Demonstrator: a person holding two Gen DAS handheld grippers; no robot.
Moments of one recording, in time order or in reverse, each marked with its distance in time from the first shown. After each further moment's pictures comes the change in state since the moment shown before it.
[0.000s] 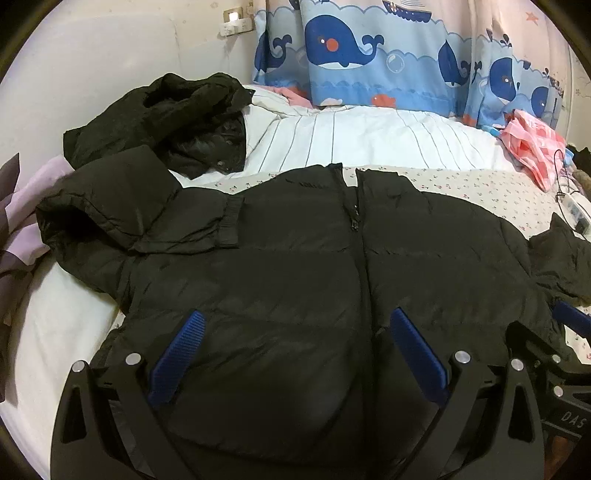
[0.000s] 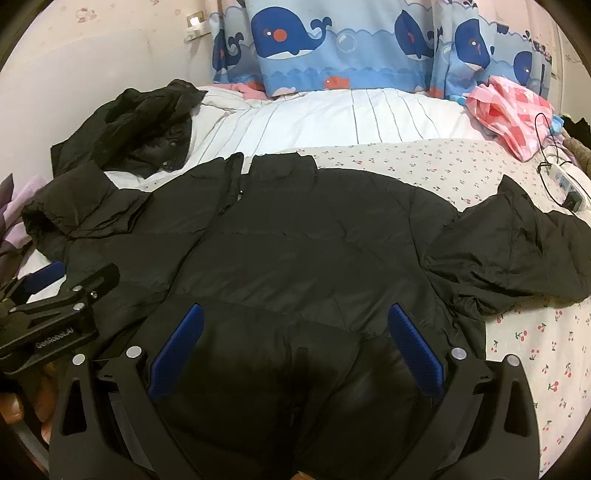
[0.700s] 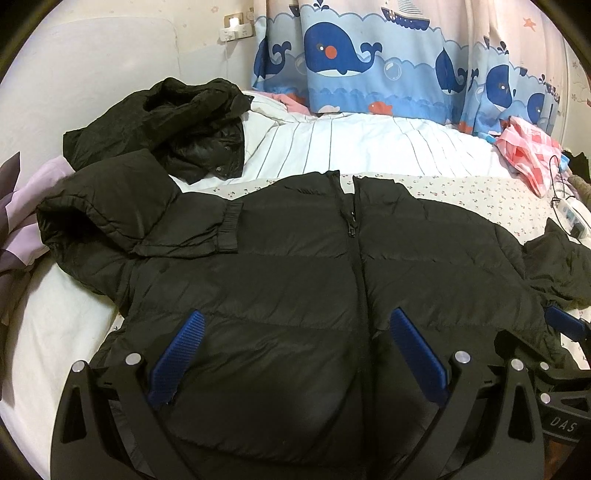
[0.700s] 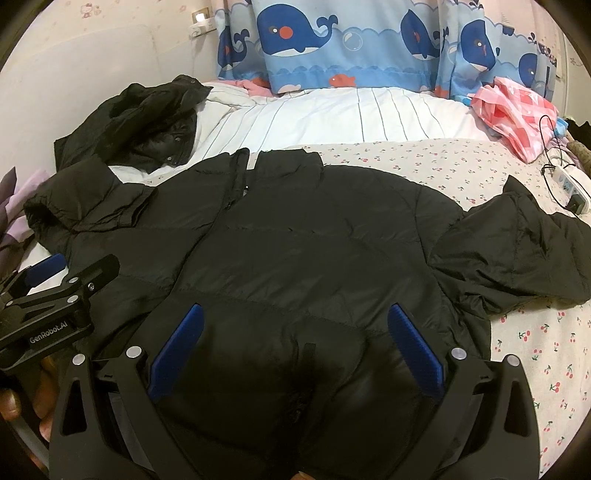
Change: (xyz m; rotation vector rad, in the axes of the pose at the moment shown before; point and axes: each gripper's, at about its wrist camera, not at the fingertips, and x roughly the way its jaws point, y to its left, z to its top) left arm -0.006 0.001 0.000 -0.006 -0.024 -0.016; right arm 0.003 0.005 -0.002 -0.010 0.011 0.004
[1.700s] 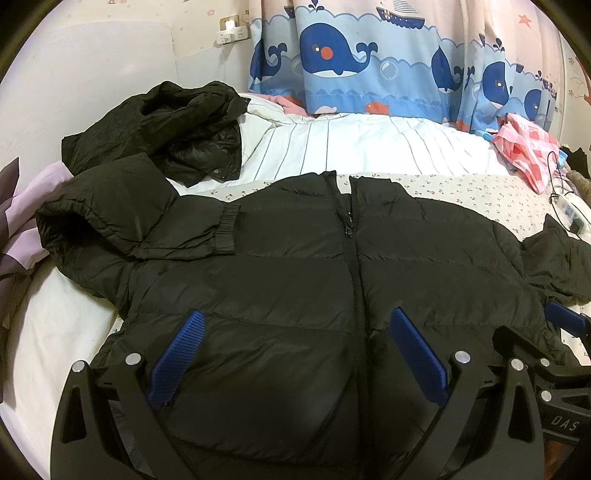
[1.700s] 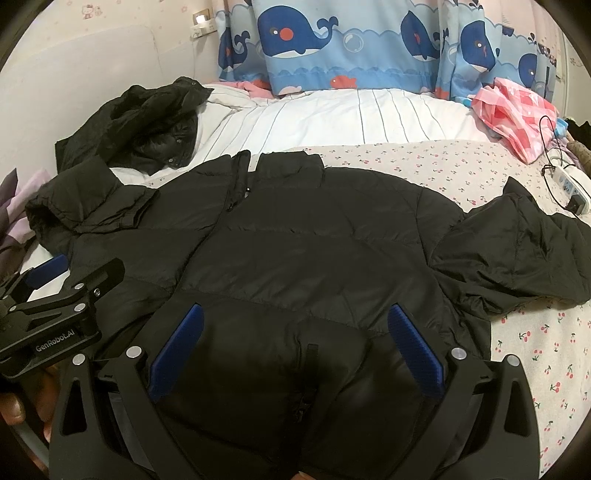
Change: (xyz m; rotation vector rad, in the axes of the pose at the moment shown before) left arm -0.003 -0.004 0.000 0.012 -0.007 0.003; right arm 0.000 0.004 -0.001 -0.002 -0.002 0.001
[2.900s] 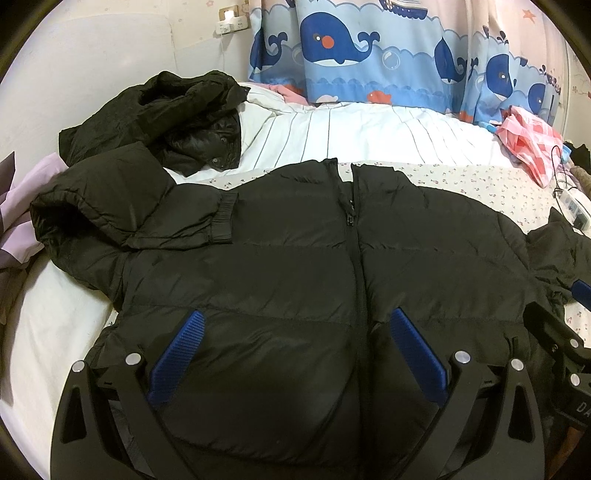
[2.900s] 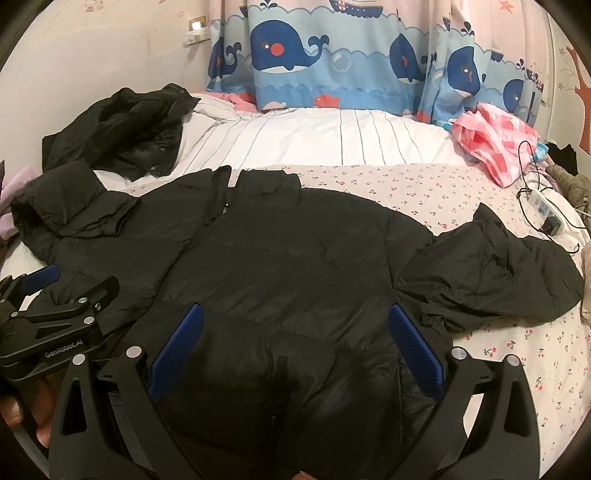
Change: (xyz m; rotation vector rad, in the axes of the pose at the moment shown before) left arm 0.013 -0.001 -0.004 0.001 0.041 0.003; right arm -0.018 -0.003 0.008 -0.042 -0.059 -0.106
